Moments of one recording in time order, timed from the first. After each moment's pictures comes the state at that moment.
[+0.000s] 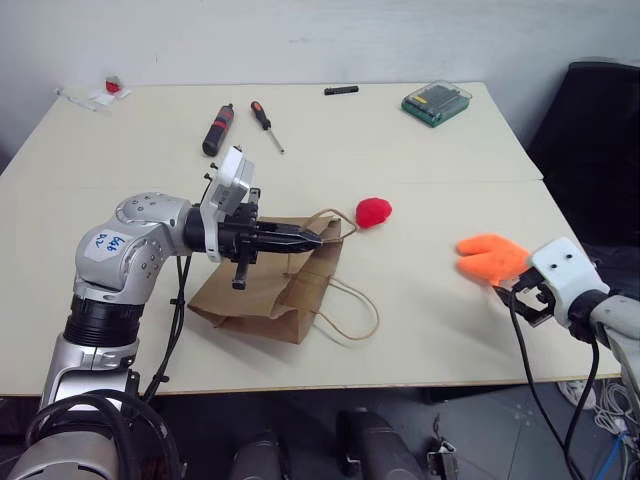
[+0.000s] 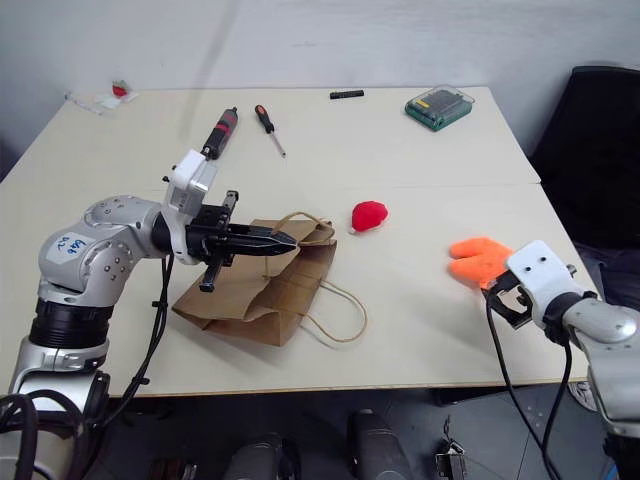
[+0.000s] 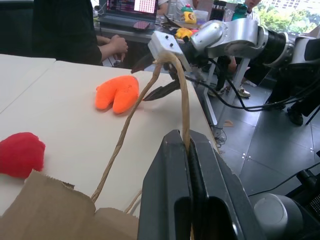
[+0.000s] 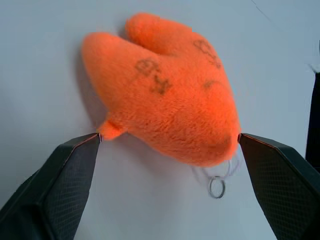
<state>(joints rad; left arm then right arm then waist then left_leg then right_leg) -0.75 0.64 -0.03 -0.06 -0.63 0.70 -1.23 -0.06 -0.90 -0.18 -0.24 0.03 0.56 0.58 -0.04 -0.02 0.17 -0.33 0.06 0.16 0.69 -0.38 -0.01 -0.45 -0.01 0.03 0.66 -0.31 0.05</state>
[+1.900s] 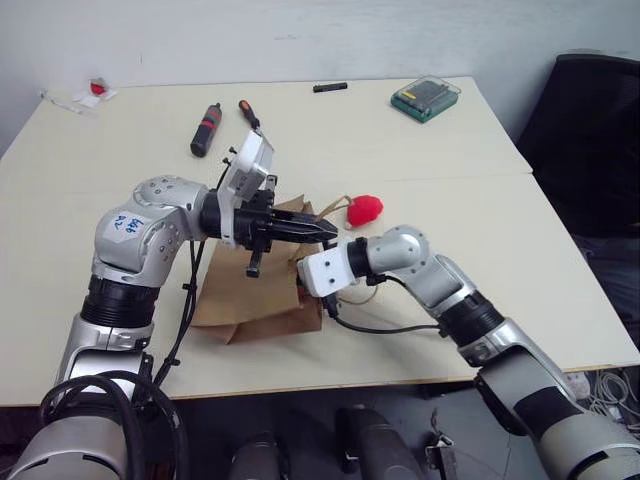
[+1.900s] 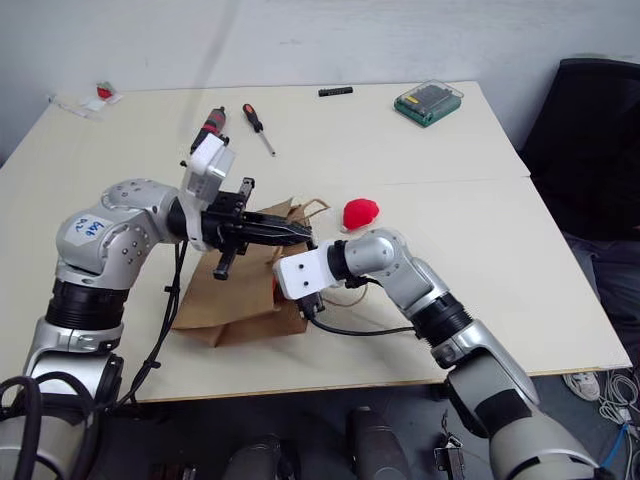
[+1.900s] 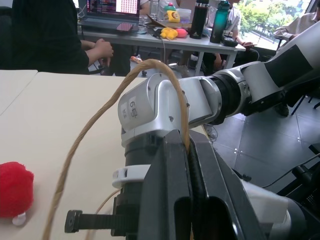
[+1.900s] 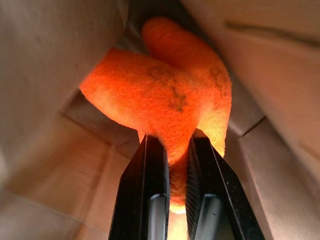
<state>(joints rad) -0.85 0.59 -0.09 0.02 -0.59 0.67 -1.25 -0.86 -0.32 0.51 0.36 -0.15 -0.30 1.04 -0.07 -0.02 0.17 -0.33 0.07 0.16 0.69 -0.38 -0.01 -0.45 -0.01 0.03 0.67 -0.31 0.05</state>
